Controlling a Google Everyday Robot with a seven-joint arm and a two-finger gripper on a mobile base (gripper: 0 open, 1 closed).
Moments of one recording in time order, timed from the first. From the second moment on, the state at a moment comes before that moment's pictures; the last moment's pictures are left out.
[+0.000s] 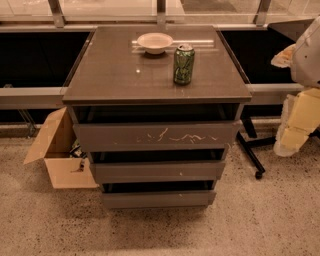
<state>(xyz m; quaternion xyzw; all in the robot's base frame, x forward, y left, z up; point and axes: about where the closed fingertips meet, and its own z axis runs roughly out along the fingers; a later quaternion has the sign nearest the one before) 0.438 -0.216 0.978 -0.60 0.78 -0.04 0.16</state>
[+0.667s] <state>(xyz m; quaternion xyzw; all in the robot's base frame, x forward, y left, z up) 0.445 -0.204 0.947 -0.63 0.76 -0.02 0.17</state>
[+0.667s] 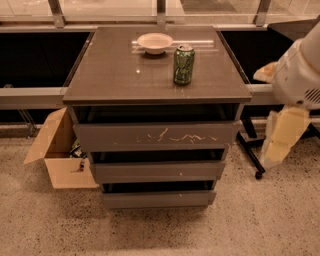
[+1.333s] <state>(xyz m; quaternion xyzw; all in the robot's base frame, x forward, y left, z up) 0.453 -0.169 0.822 -0.66 0.70 0.11 0.25</state>
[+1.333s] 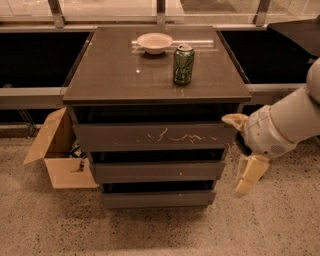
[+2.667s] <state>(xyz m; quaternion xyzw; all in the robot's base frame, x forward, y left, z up) 0.445 -0.162 0.685 -0.66 0.68 0.20 0.26</state>
